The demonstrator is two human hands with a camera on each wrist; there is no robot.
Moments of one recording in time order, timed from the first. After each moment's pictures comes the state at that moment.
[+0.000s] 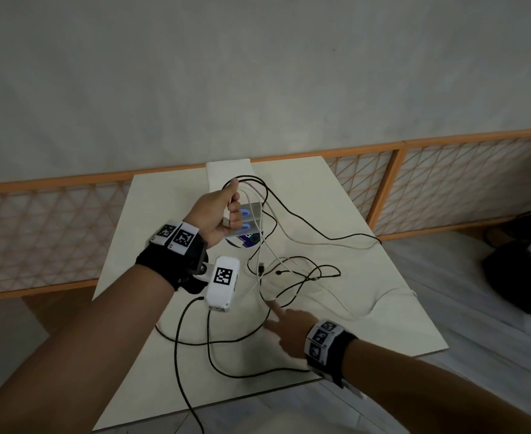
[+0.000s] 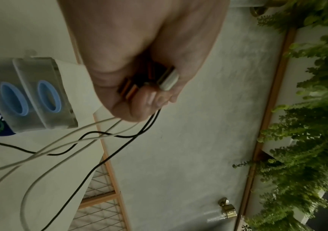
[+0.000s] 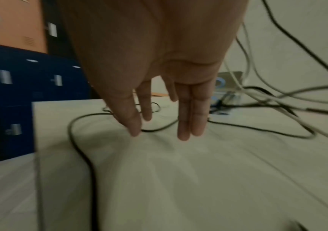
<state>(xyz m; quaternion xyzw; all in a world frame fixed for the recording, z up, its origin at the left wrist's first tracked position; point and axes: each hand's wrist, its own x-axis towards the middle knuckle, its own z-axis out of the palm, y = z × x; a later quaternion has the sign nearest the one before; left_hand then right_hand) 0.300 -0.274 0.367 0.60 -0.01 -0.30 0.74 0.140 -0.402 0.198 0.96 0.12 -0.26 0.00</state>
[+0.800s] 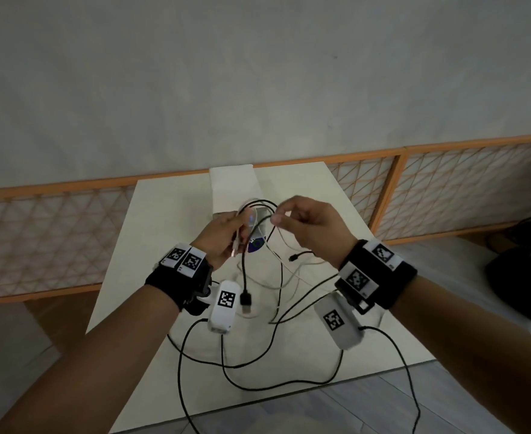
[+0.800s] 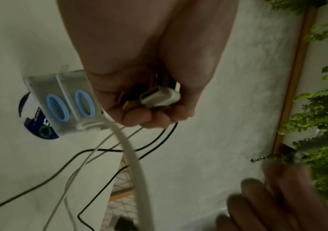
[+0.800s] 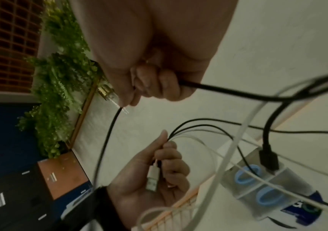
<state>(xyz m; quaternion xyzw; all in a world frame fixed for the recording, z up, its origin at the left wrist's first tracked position) 0.286 -0.269 0.337 0.66 -0.09 -0.27 0.69 0.182 -0.429 0.376 0.80 0.00 0.14 -0.59</state>
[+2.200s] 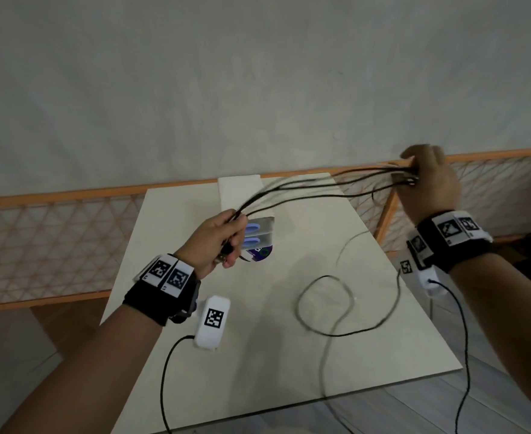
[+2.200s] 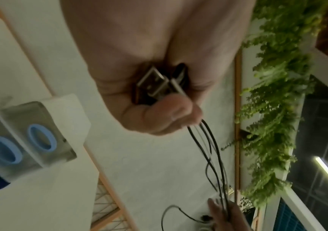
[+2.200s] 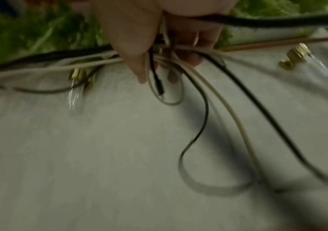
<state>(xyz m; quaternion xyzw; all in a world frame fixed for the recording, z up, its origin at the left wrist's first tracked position) 0.273 -0.231 0.369 0.65 -0.18 -0.25 0.70 0.178 -0.569 0.409 0.89 -0.19 0.40 -0.13</state>
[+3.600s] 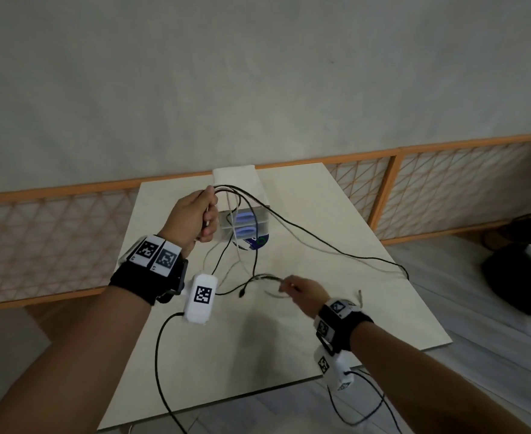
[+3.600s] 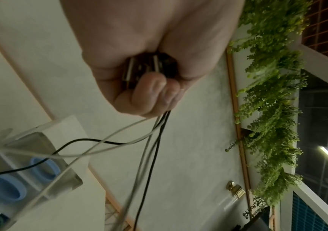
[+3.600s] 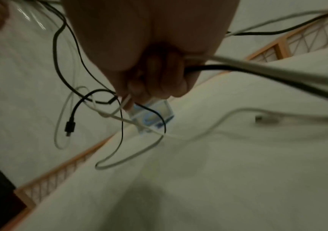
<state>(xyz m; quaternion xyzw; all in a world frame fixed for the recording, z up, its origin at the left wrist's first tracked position) 0.291 -0.210 0.372 0.67 -0.13 -0.18 0.70 0.163 -0.412 0.215 0.89 -0.15 -0.08 -0.41</state>
